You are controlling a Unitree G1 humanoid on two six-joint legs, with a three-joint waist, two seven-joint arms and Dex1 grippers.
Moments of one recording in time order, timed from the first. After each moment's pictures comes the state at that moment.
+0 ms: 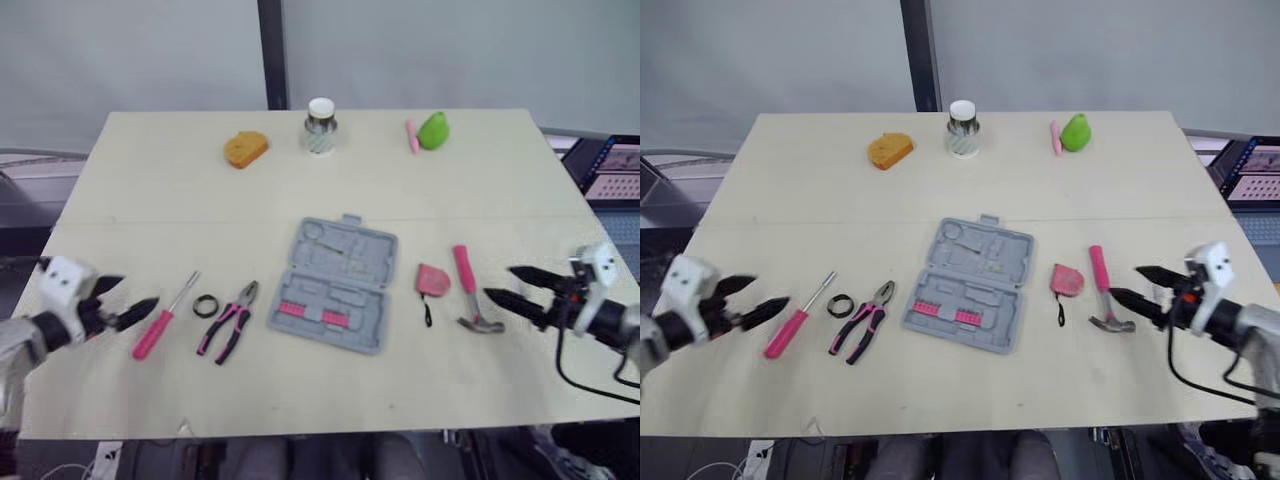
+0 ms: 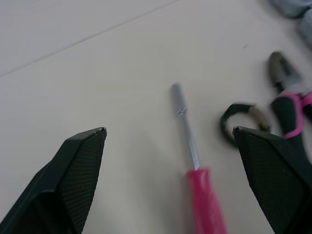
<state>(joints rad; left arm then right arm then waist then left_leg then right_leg) -0.12 0.84 0.33 0.05 -0.35 0.41 -0.81 -0.13 -0.77 -0.32 0.00 0.52 0.51 1.00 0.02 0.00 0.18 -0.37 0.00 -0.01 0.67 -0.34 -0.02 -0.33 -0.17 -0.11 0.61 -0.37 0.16</state>
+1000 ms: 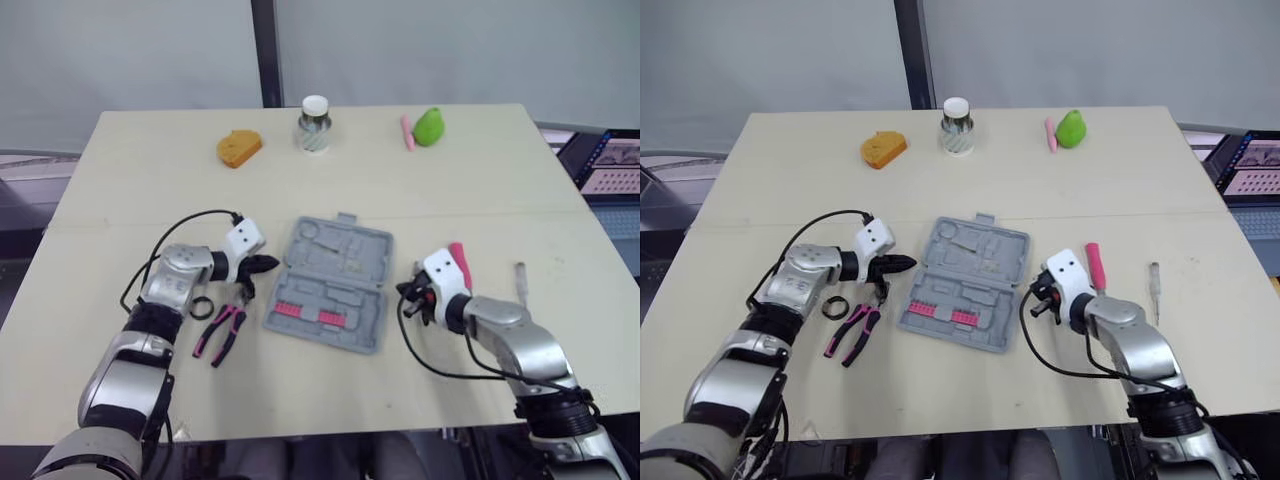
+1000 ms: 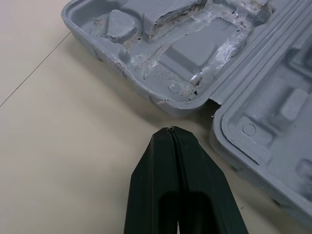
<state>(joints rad) -0.79 0.47 -0.18 0.80 0.00 0.03 -0.89 -0.30 -0.50 0.09 -0.12 0.20 0.72 0.54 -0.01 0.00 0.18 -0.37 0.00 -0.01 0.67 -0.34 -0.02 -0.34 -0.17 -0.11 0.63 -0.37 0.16</state>
